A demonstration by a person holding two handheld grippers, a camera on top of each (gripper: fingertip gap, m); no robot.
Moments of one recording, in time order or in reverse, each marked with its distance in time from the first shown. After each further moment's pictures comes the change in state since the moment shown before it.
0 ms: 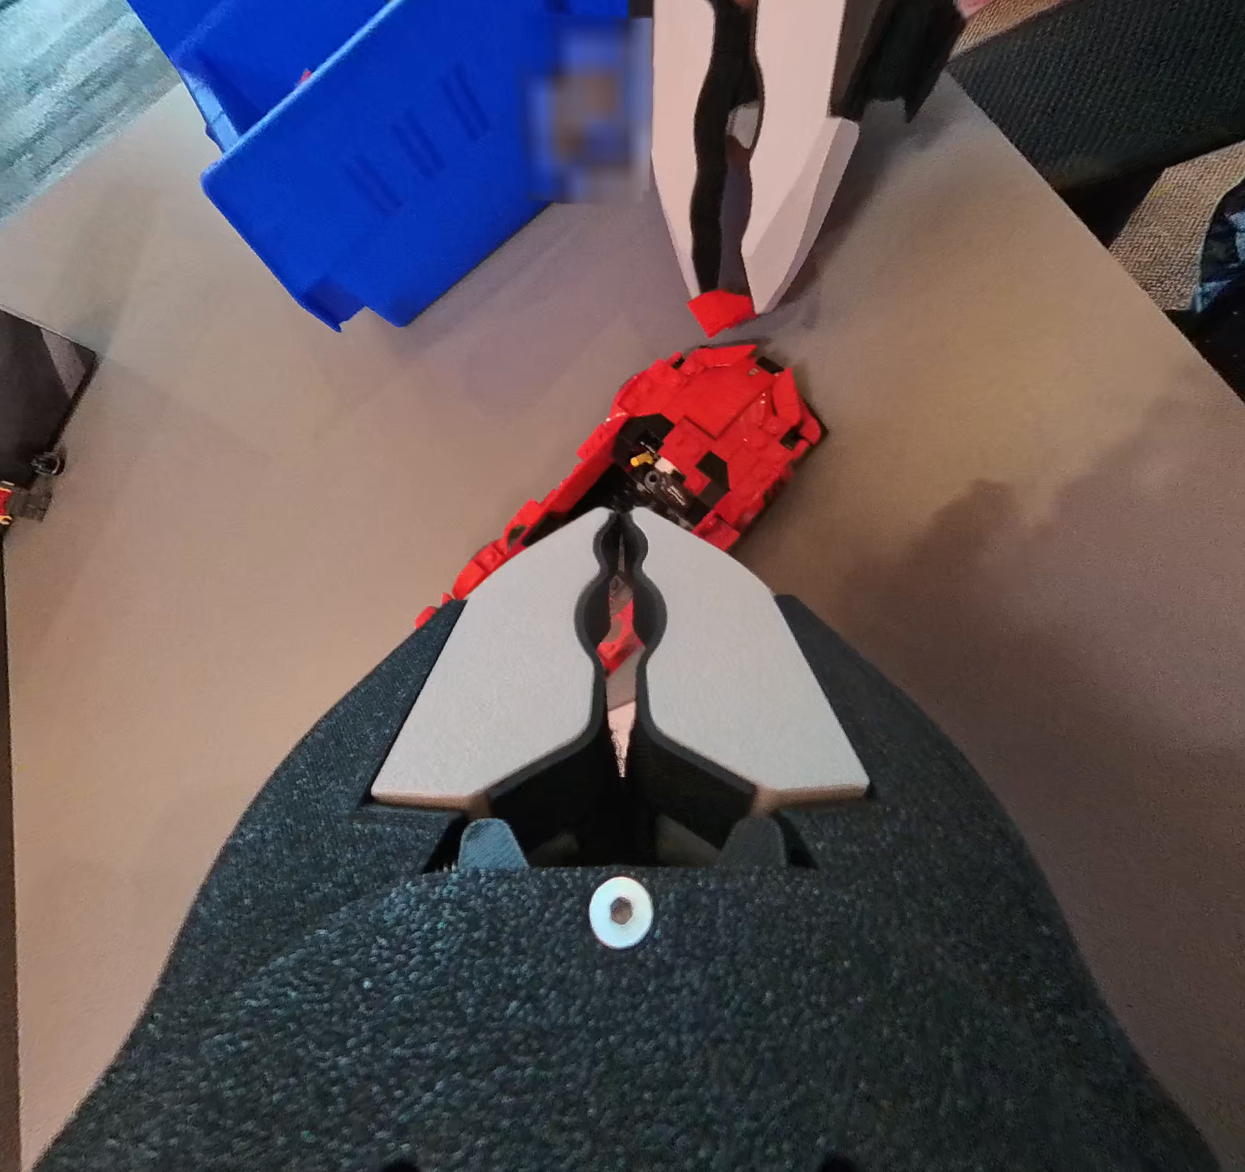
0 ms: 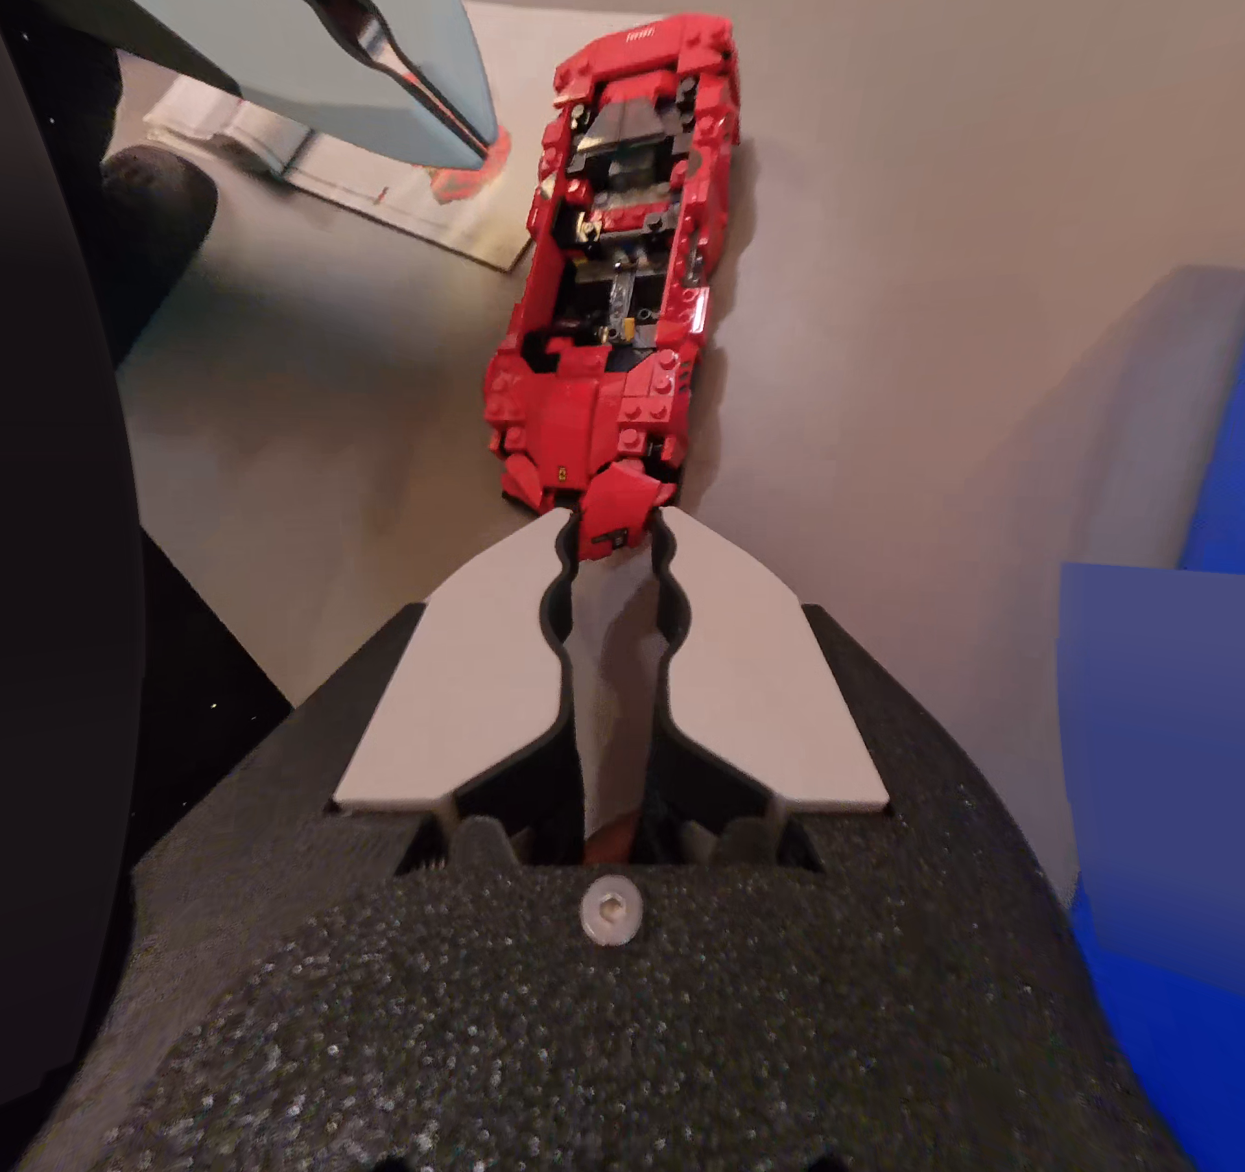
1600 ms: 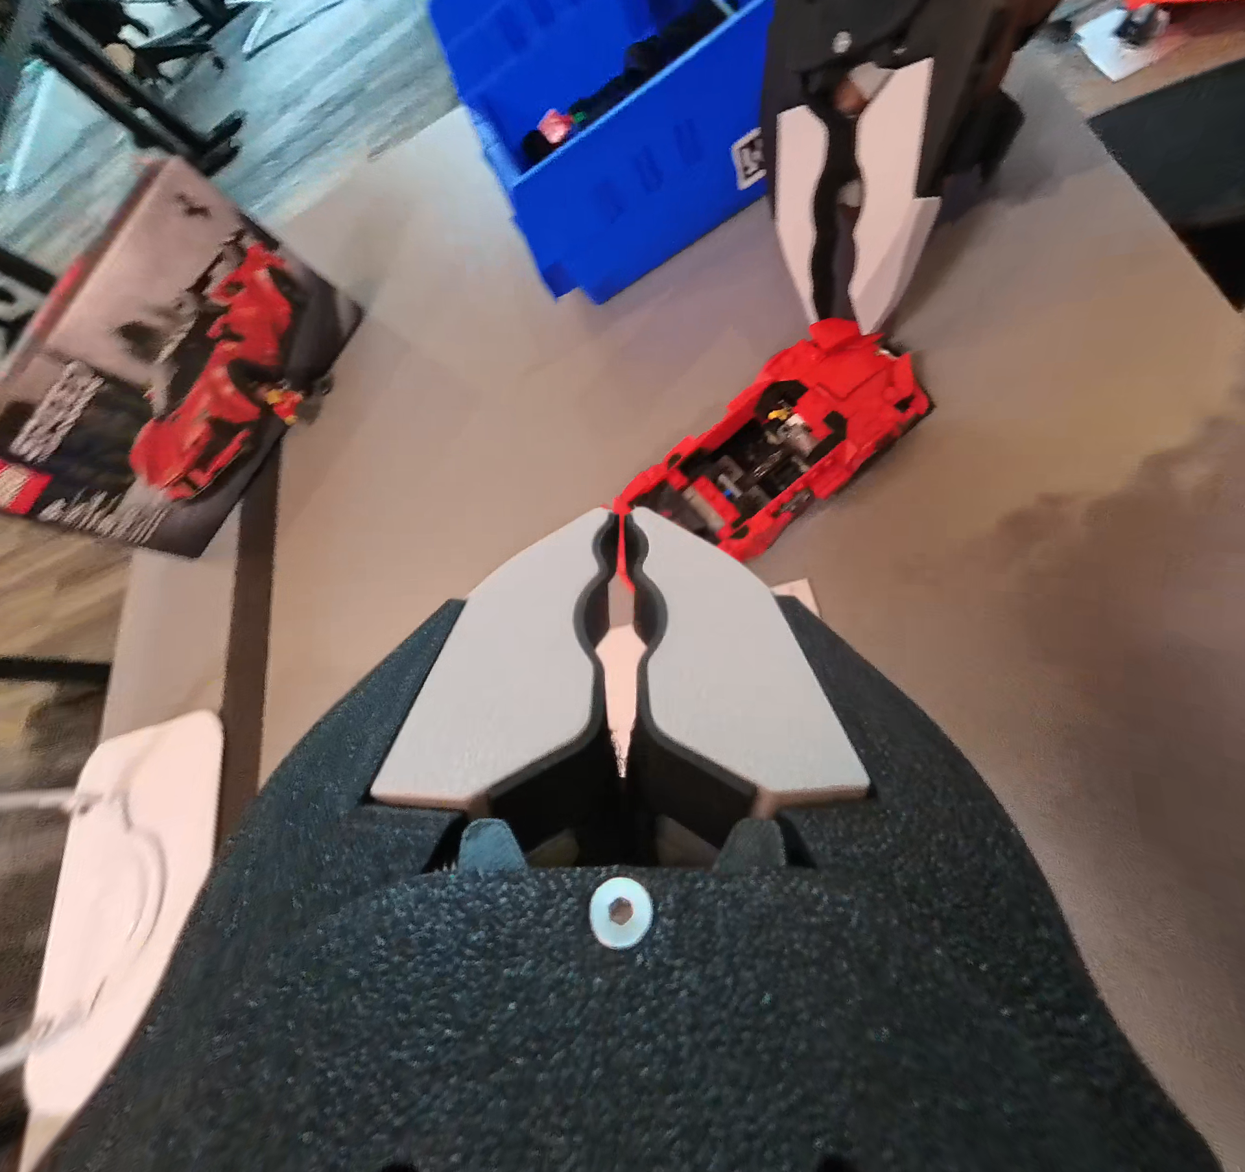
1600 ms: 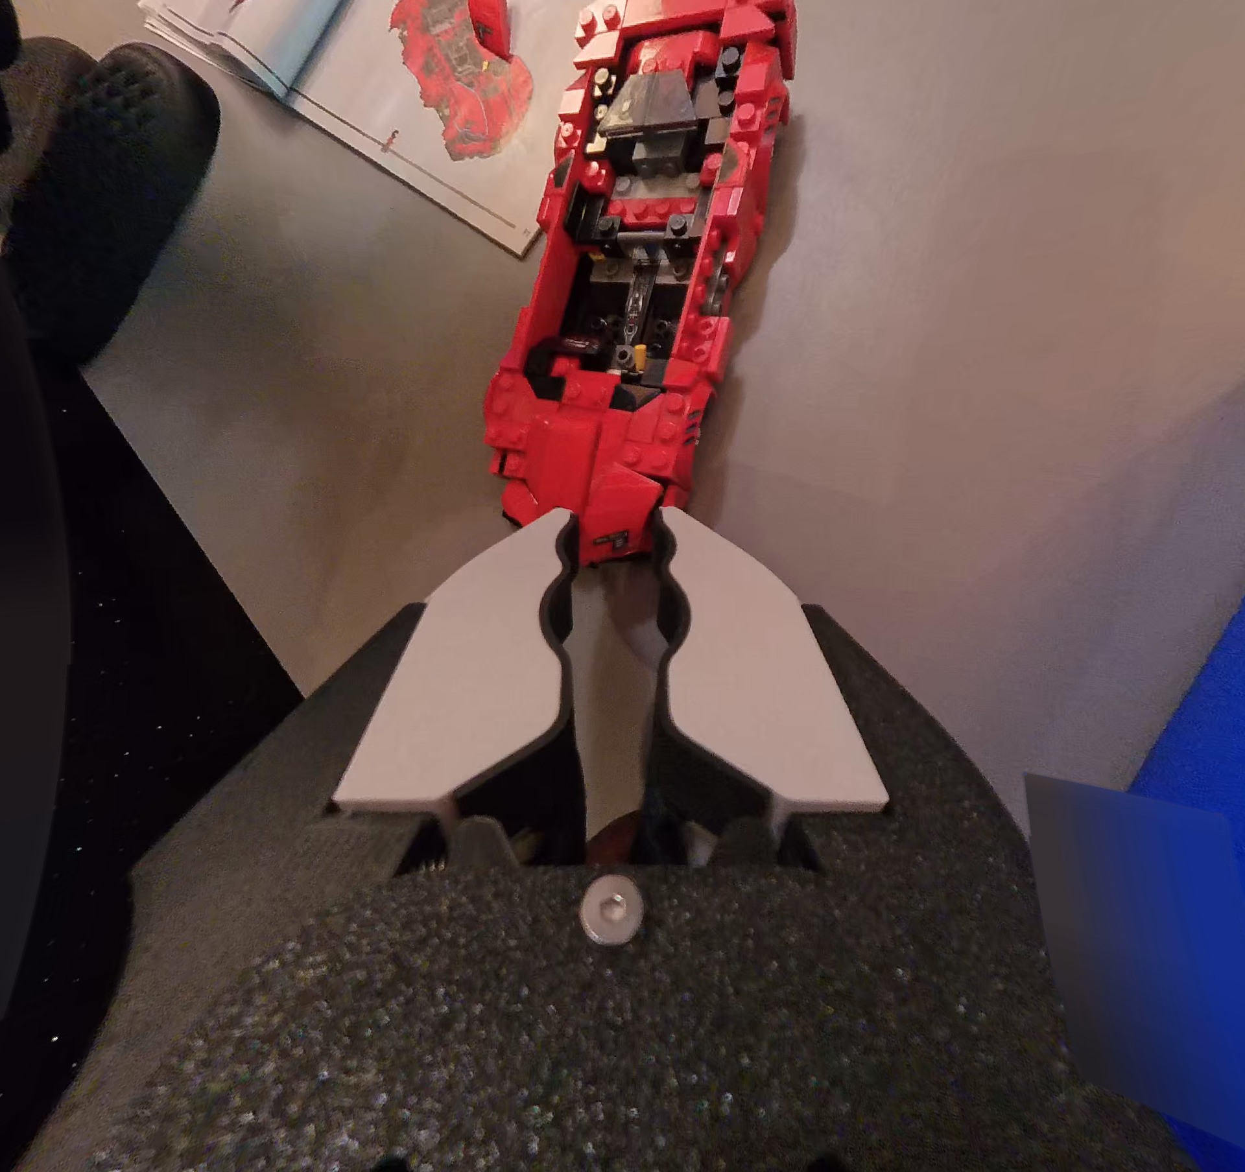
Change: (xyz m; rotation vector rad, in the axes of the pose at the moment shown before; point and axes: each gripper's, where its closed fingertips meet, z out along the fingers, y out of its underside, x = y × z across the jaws) left arm -0.042 0.001 -0.080 0.031 -0.211 -0.042; right arm 0.001 -0.010 0.014 -0.155 -0.083 -0.041
